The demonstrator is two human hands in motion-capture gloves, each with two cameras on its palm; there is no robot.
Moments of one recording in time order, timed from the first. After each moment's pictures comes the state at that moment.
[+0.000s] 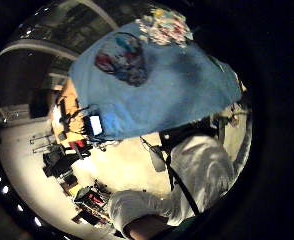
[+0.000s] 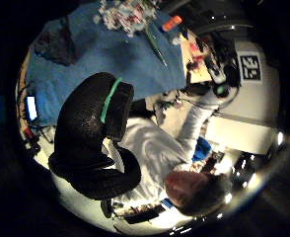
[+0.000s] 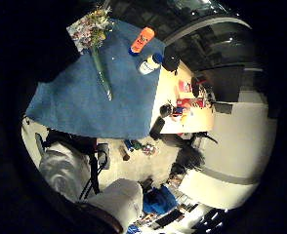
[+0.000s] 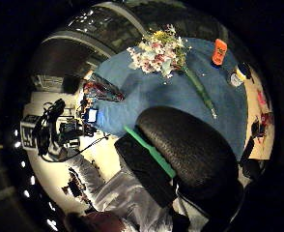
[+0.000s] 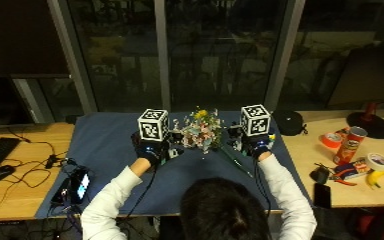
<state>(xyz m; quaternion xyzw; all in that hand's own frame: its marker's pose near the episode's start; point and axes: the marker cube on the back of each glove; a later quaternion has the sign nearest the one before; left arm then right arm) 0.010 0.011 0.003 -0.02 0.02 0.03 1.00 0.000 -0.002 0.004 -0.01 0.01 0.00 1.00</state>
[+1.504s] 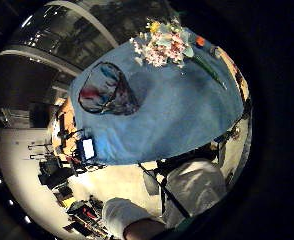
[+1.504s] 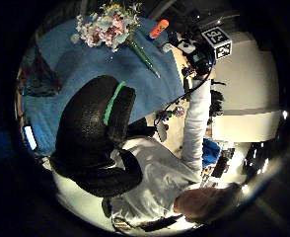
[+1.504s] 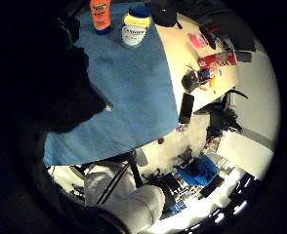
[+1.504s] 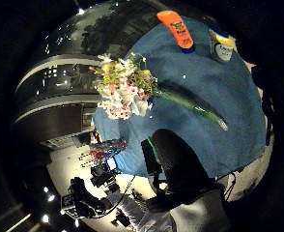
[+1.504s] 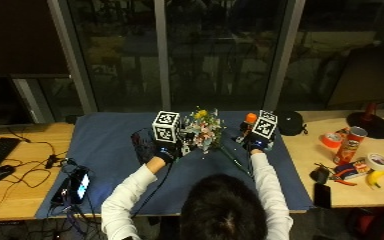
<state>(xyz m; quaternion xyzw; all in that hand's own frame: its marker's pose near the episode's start) 0.046 -0.060 0.040 0.07 0.01 0.05 1.00 0.076 -0.103 0.112 -0.13 -0.17 0.28 0.94</state>
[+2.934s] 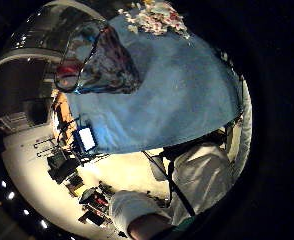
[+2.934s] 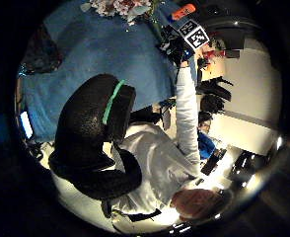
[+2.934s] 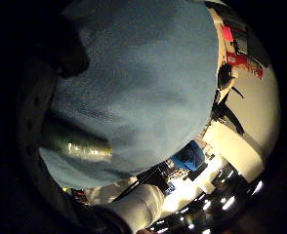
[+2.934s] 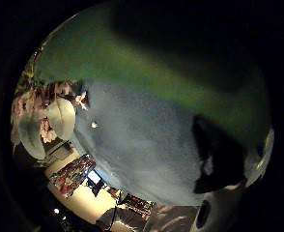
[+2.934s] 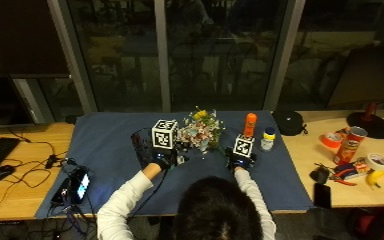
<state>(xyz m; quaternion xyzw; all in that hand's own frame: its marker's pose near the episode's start) 0.020 -0.065 0.097 -0.04 -0.01 0.04 1.00 0.014 -0.113 0.252 -0.19 -0.09 0.29 0.94</state>
